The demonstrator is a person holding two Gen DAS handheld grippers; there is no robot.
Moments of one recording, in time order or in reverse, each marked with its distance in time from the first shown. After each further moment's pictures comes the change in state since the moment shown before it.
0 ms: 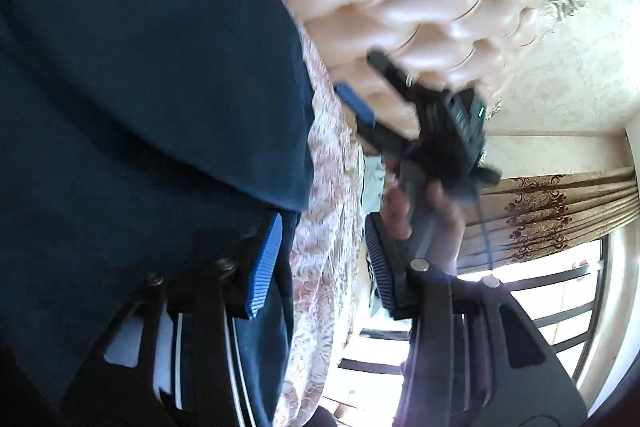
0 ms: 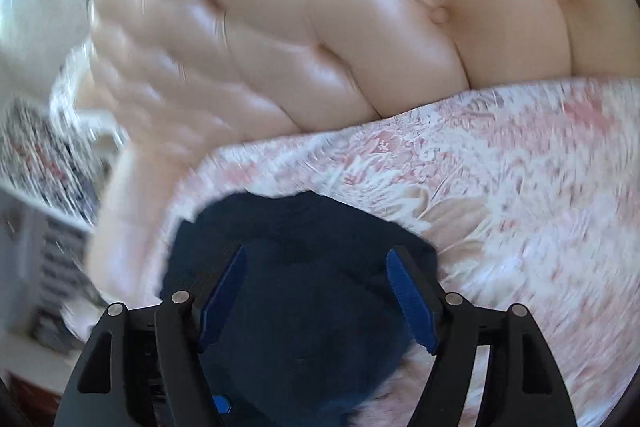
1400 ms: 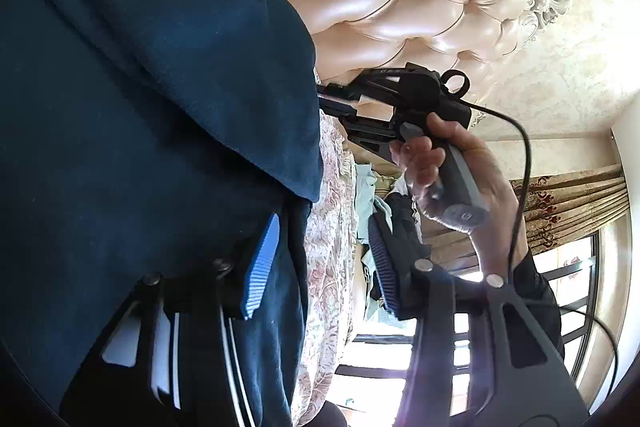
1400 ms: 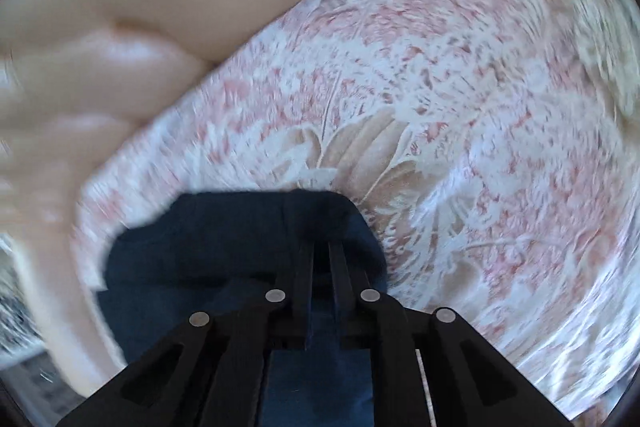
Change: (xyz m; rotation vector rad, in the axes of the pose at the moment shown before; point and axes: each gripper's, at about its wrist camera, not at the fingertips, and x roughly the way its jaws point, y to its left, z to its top) left arm -0.065 0.020 -0.023 0.038 -0.030 -0.025; right arm 0.037 -0.033 0.015 0.580 0.214 -0.417
